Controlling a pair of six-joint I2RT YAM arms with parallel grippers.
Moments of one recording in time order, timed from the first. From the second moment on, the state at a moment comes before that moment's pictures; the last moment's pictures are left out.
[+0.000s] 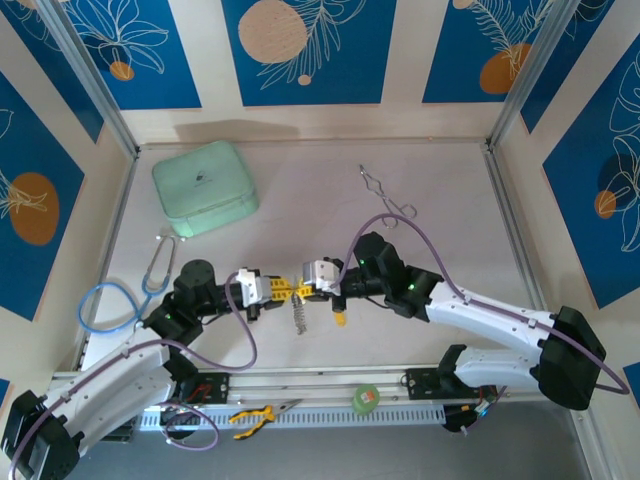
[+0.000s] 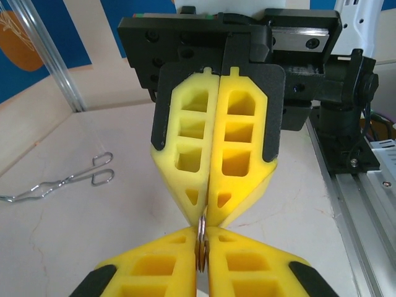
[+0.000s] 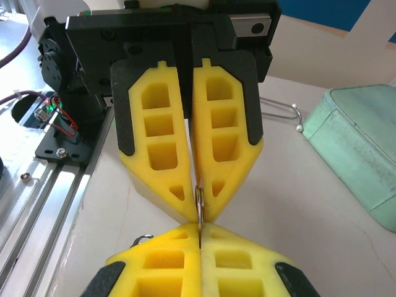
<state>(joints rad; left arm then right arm) -0.66 0.72 0.37 0.15 0.69 0.35 0.93 1.14 0.73 -0.02 -0.52 -0.48</state>
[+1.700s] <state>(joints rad) -0.66 0.67 0.37 0.12 0.42 0.27 0.78 1.37 0.87 -0.69 -0.16 0.61</state>
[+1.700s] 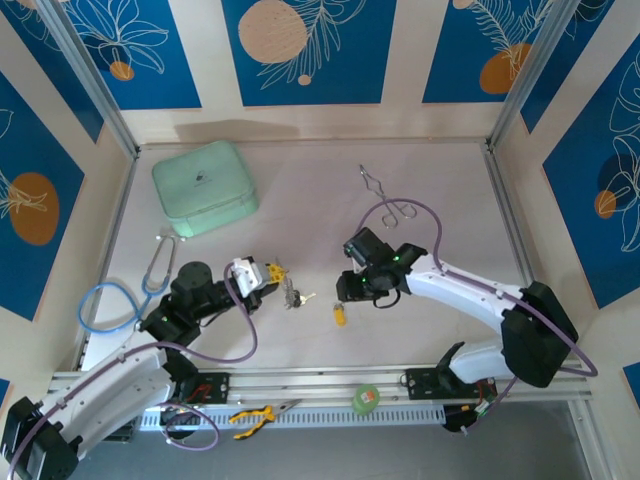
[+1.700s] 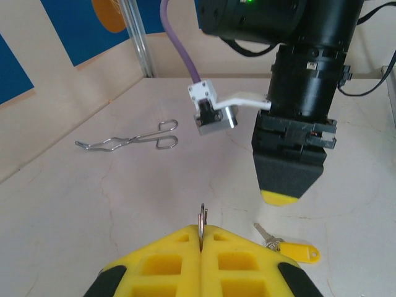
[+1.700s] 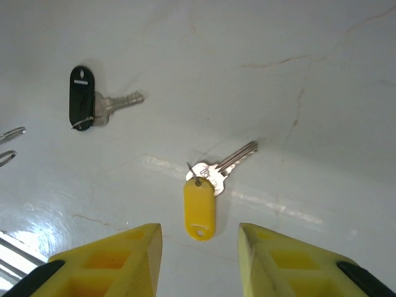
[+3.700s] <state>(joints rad) -0.66 0.67 0.36 0.11 0.42 0.29 0.82 1.69 0.97 -0.67 -0.20 0.44</state>
